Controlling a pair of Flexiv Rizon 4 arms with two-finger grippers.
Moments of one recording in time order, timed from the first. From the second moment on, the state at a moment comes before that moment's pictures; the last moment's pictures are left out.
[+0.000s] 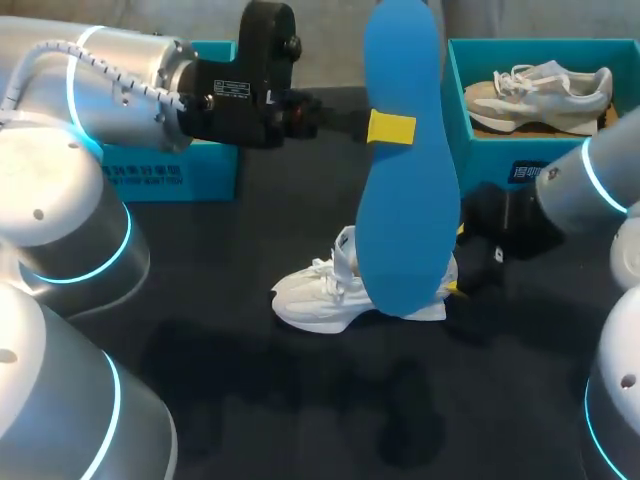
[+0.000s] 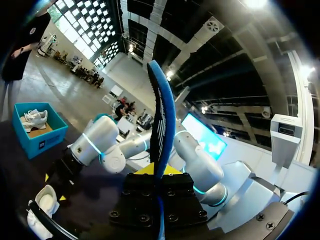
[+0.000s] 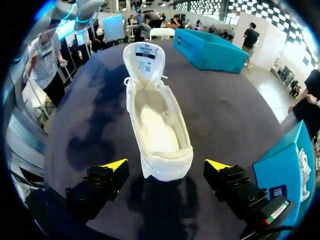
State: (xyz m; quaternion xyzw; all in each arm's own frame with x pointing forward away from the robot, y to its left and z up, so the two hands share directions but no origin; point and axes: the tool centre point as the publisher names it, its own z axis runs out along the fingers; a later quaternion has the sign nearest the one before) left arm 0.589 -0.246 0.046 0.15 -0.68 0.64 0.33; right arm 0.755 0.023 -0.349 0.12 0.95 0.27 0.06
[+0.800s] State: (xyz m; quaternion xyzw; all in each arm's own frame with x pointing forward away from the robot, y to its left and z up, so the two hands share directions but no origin) left arm 0.589 -0.246 0.046 0.15 -0.68 0.64 0.33; right arm 0.753 0.029 -0.322 0.11 0.99 0.10 0.07
